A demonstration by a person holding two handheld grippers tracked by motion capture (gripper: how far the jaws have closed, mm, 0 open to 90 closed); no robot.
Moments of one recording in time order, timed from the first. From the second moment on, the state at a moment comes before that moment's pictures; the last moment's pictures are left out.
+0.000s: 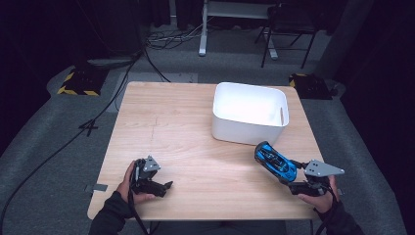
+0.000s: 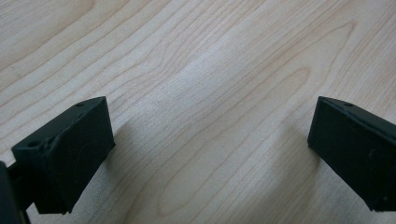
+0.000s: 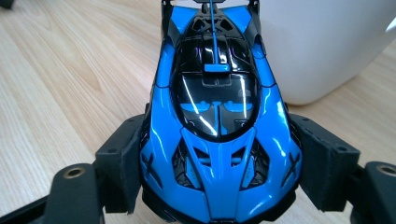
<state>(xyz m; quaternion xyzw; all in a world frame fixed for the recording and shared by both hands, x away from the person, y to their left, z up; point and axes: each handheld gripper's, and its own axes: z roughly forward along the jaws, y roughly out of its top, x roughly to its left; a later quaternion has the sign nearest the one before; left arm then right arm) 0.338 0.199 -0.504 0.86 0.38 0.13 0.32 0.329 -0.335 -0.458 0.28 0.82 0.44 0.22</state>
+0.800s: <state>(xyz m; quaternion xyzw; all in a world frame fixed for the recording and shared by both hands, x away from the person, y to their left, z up) 0.338 0.199 -0.504 0.86 0.38 0.13 0.32 0.334 -0.330 -0.398 0.25 0.79 0.48 0.27</state>
